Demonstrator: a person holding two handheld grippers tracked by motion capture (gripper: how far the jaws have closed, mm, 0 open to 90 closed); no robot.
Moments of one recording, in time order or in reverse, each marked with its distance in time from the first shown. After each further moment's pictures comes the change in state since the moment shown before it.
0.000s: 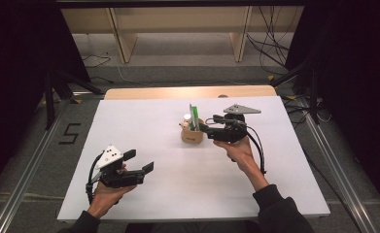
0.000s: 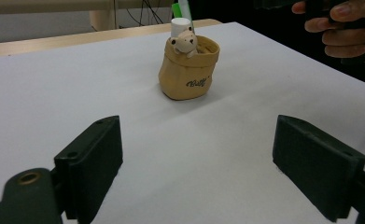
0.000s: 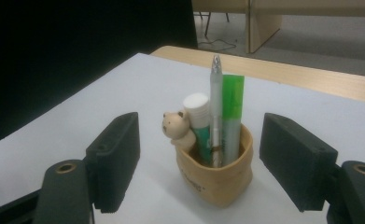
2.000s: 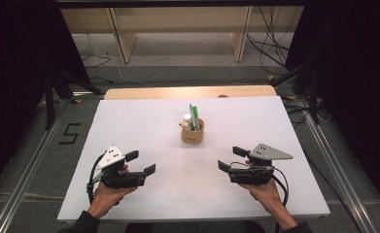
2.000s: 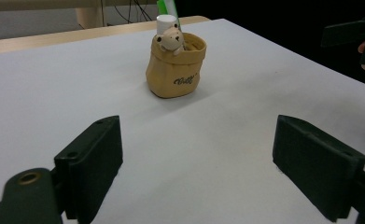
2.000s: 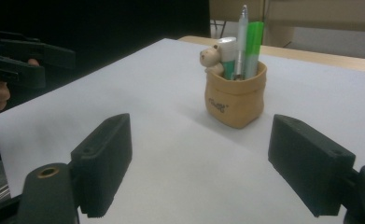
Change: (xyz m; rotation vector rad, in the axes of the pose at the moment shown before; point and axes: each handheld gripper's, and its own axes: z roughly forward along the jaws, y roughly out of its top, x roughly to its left) left arm -0.003 0.000 0.001 0.013 -0.046 0.011; right arm 0.022 -0.081 -0.093 -0.055 0.049 -0.068
